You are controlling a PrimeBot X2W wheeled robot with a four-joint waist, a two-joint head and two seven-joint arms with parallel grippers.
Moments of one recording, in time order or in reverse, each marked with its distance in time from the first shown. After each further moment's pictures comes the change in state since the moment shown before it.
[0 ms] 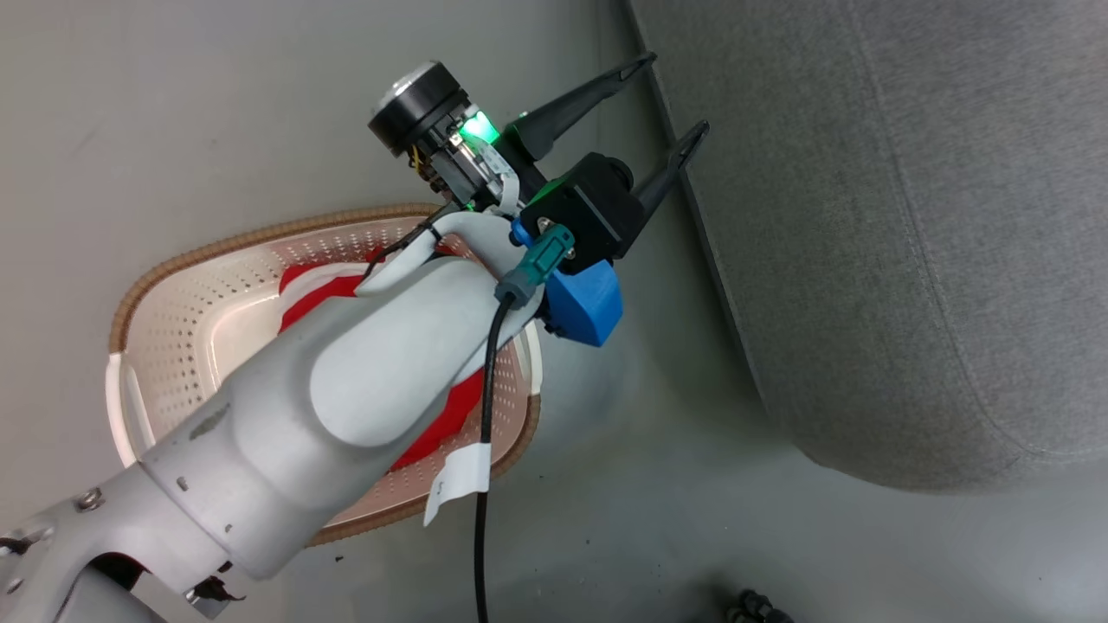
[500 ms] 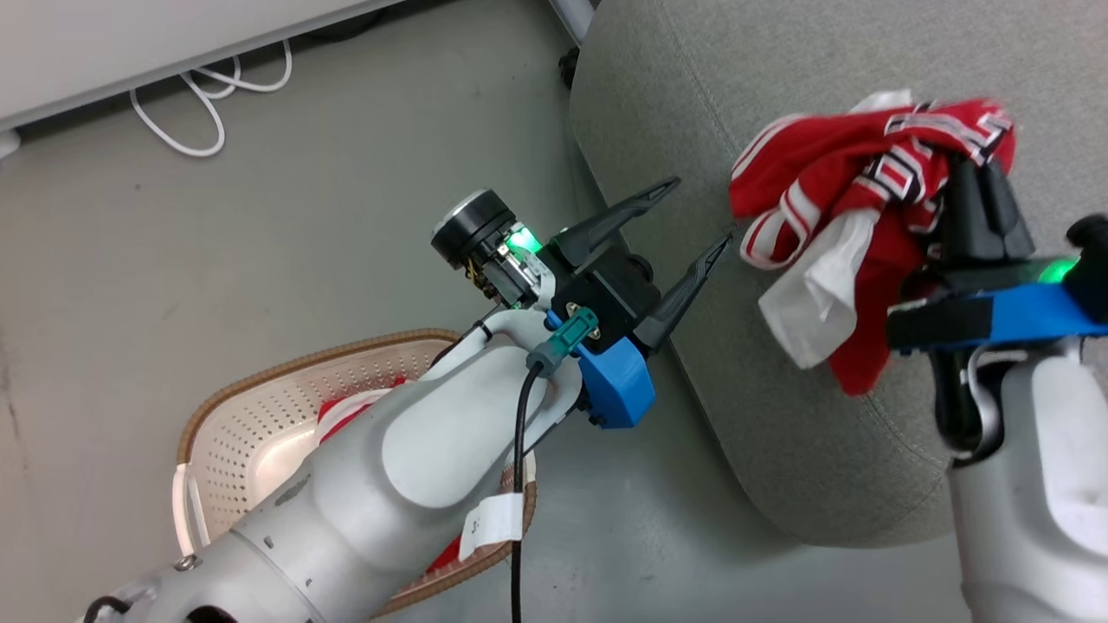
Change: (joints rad) left arm 0.147 -0.112 0.001 0.123 -0.069 -0.026 -0.078; right arm 0.475 0.282 0.220 0.117 0.017 0.000 0.000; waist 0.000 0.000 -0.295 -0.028
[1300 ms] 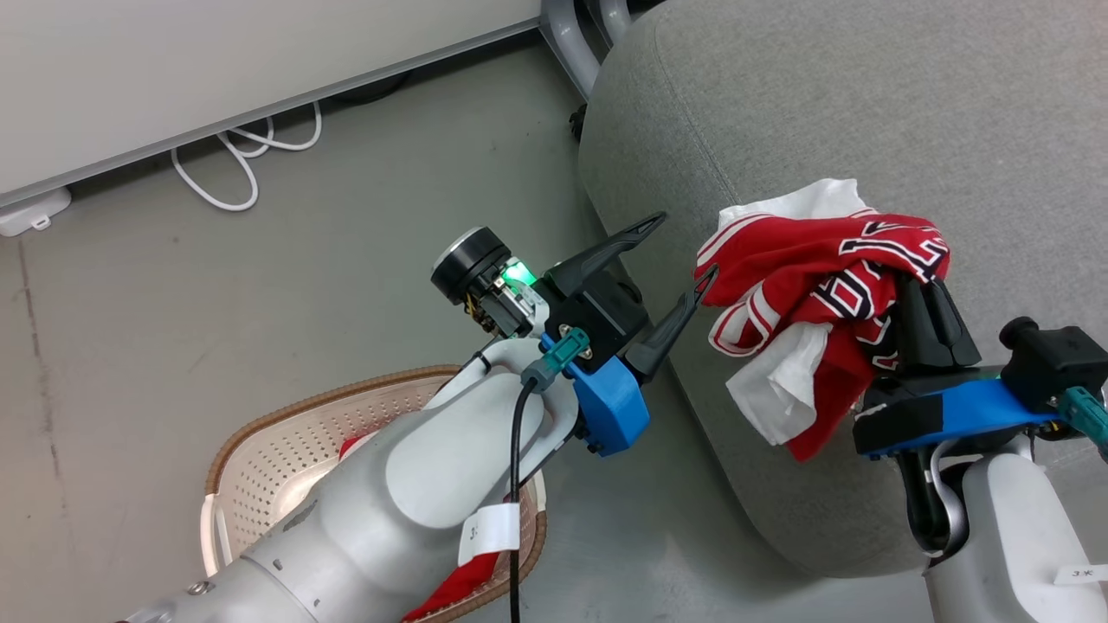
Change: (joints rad) left arm 0.047 -0.010 0.001 0.027 -0.035 -0.009 -0.002; right arm 0.142 0.002 0.034 0.056 0.016 0.000 0.000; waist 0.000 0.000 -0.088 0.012
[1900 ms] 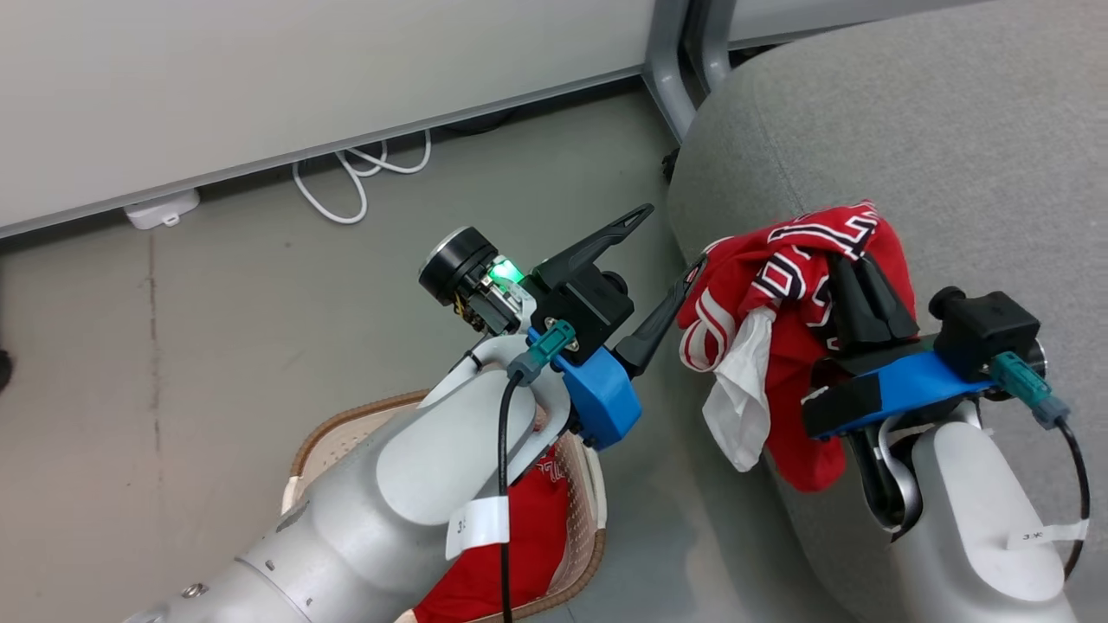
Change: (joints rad) left arm 0.008 0.006 0.021 -0.004 -0.019 0.018 0.000; right arm -0.077 0.000 0.122 0.066 -0.013 0.000 0.000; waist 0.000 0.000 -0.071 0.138
